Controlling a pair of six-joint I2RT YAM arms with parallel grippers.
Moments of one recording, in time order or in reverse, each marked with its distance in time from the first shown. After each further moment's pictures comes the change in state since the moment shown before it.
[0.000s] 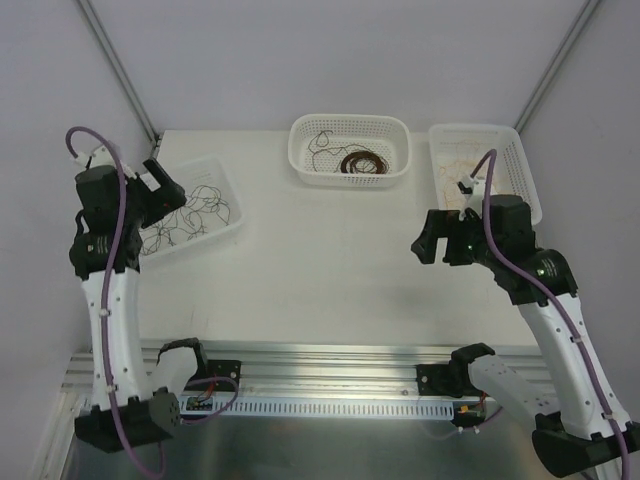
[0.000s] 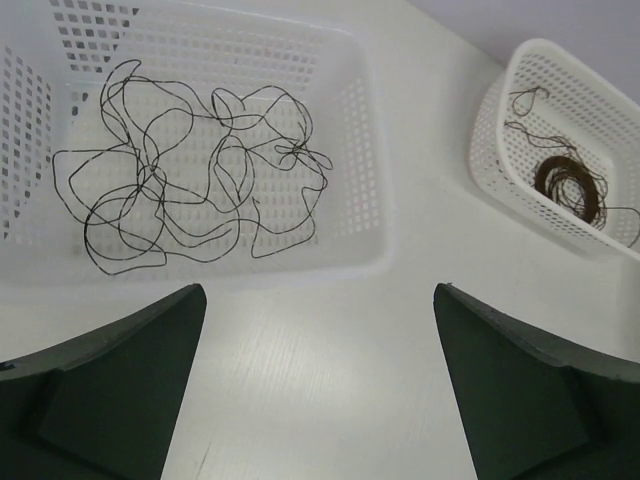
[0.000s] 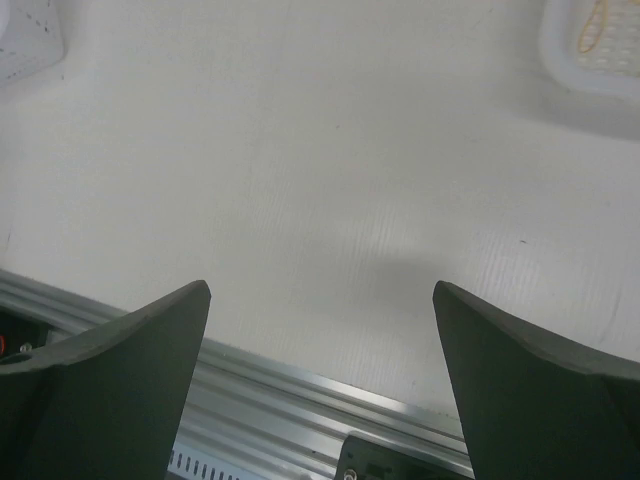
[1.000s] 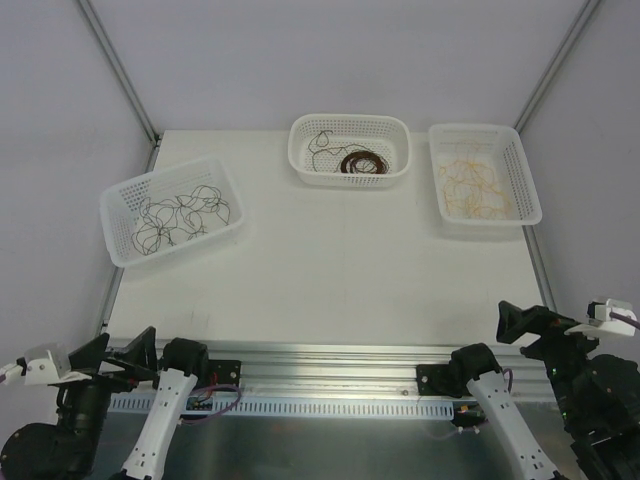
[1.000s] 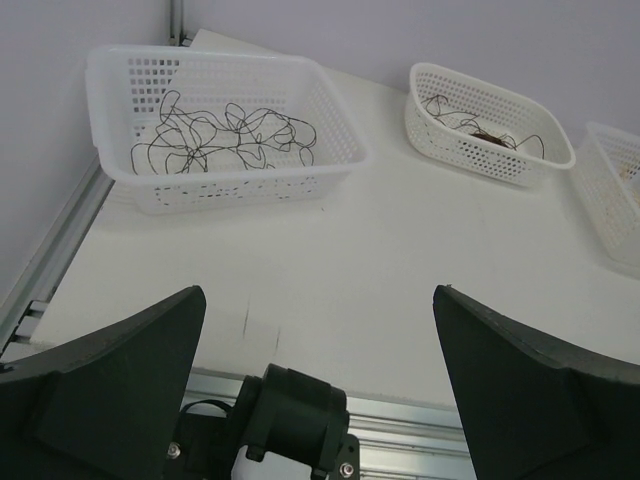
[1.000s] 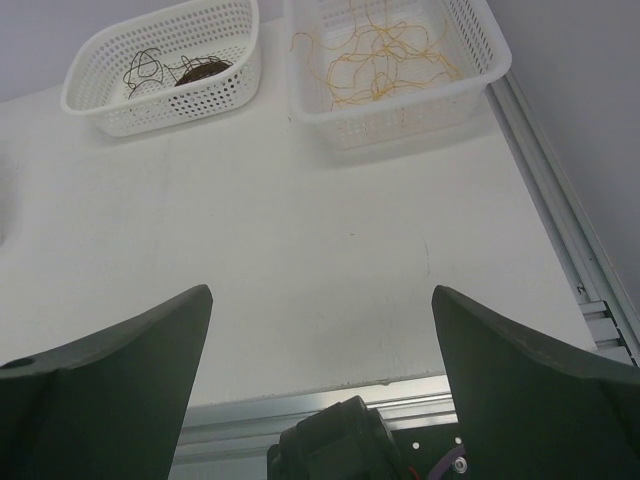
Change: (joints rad) left arm -0.448 -0.994 0.078 -0.618 -0.334 0.073; right arm 0.000 -0.704 0.070 -0.326 0.500 0.060
